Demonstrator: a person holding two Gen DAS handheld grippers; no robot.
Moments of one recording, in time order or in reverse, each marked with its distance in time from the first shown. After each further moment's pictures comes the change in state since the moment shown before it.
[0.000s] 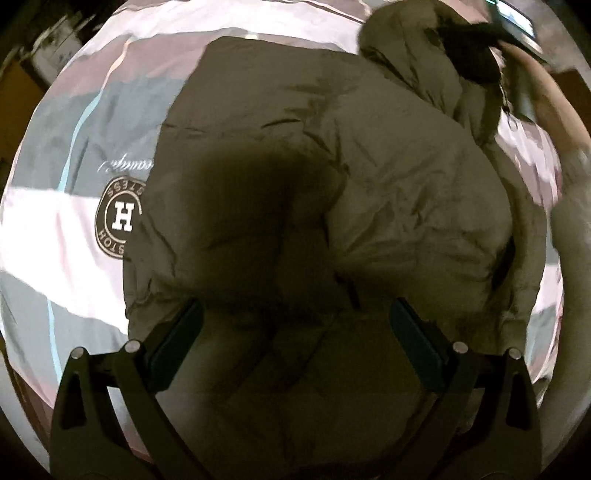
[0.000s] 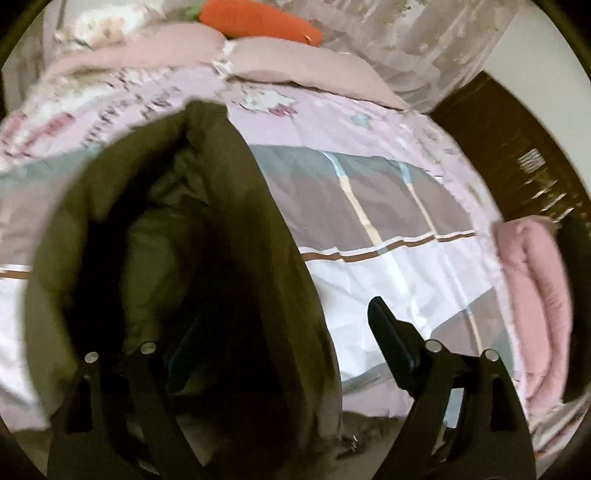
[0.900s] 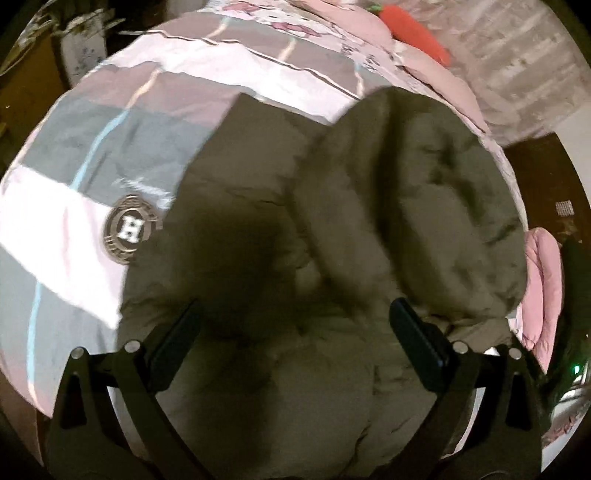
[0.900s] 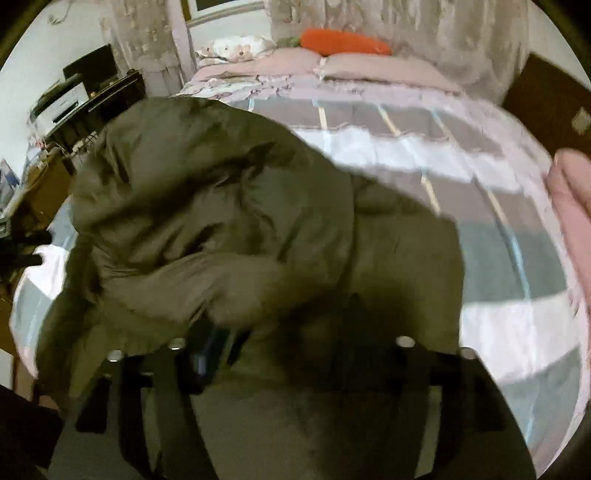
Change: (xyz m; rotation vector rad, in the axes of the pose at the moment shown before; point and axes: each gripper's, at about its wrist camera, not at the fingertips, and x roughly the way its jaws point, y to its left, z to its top) left arm -0.049 0.008 -0.012 -0.158 -0.232 -0.156; right arm -0.193 -0.207 -0.333 -0.070 -0.079 0.605
